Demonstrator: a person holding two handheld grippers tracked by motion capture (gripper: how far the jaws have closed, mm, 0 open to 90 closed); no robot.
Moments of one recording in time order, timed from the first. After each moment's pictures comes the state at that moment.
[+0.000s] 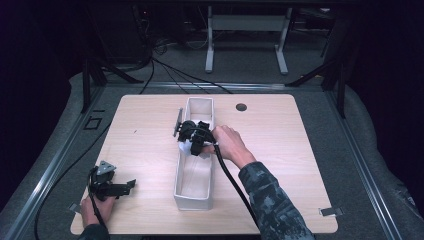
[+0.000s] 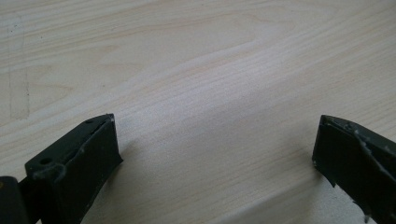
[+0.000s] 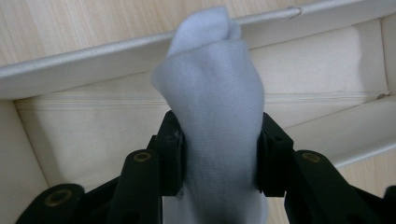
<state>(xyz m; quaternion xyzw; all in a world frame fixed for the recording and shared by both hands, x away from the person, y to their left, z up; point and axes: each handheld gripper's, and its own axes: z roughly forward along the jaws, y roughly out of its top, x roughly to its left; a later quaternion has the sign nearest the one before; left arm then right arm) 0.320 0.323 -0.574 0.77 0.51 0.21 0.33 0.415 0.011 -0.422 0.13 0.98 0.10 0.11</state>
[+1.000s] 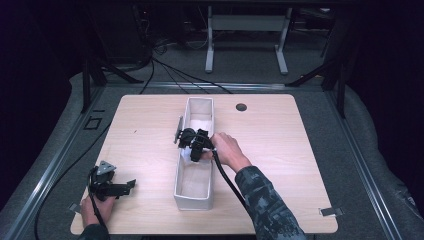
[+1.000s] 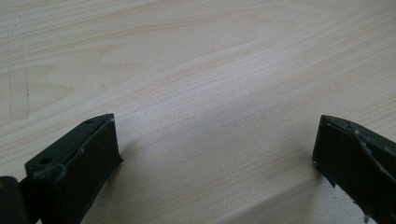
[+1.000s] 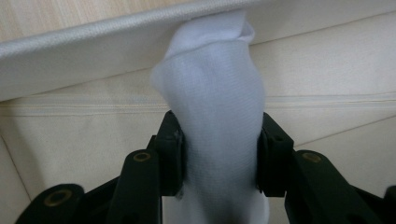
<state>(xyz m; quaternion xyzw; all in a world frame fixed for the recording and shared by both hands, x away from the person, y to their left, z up) 0.320 0.323 -0.574 0.77 0.51 0.21 0.33 0.422 0.014 -0.461 0.14 0.98 0.09 0.08</state>
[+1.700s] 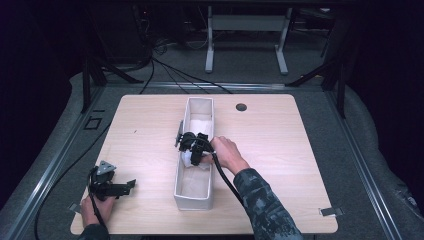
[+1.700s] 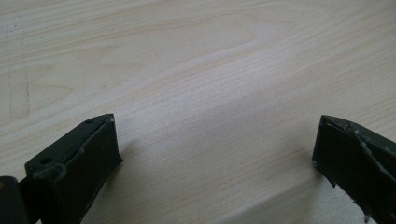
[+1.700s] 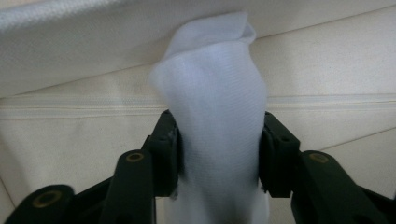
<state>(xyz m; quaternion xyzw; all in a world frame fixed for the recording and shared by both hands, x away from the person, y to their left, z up) 0.320 0.323 -0.574 0.77 0.51 0.21 0.33 0.425 0.016 -0.481 0.14 0.98 0.09 0.07</state>
